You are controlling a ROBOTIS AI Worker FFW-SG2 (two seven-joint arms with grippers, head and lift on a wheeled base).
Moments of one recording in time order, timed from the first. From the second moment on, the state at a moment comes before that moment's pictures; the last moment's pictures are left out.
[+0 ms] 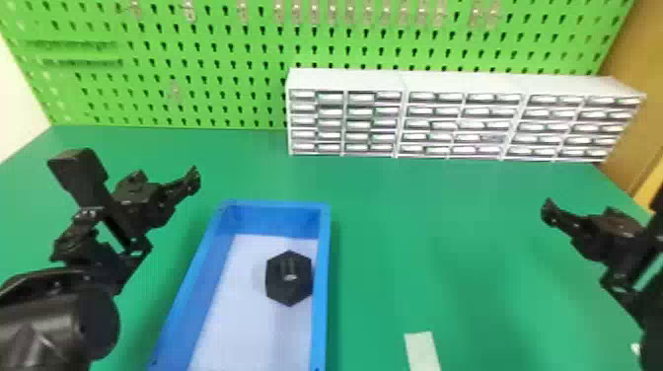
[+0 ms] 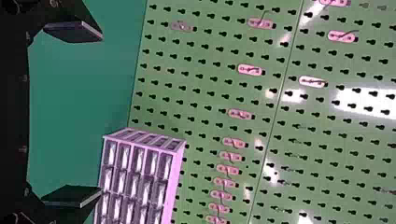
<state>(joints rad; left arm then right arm) -0.12 0.11 0.17 -1.65 0.29 0.27 -0.25 -0.09 -0.10 -0.40 -1.73 -0.13 0.47 0.30</state>
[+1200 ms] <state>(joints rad) -0.12 0.11 0.18 -1.64 0.28 0.27 -0.25 -0.13 -0.14 -0.35 -1.72 -0.12 0.52 0.32</state>
